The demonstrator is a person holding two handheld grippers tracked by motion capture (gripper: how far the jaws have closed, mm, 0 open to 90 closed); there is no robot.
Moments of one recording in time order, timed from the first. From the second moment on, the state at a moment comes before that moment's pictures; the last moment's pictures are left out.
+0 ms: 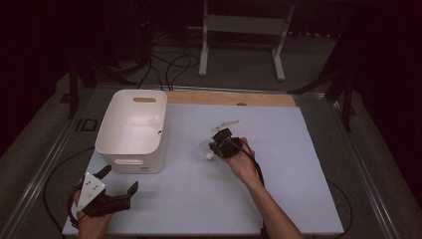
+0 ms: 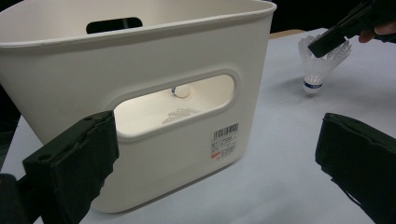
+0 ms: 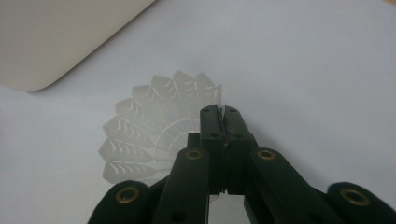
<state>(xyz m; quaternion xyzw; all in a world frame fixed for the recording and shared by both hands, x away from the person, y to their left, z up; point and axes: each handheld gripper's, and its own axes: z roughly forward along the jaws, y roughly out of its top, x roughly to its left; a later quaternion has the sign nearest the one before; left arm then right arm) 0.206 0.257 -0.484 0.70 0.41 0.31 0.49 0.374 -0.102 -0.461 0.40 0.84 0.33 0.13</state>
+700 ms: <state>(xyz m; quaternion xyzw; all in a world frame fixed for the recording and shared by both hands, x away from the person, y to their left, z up) 0.206 0.257 -0.484 0.70 0.41 0.31 0.49 0.371 -0.100 -0.450 0.40 0.84 0.34 0.13</state>
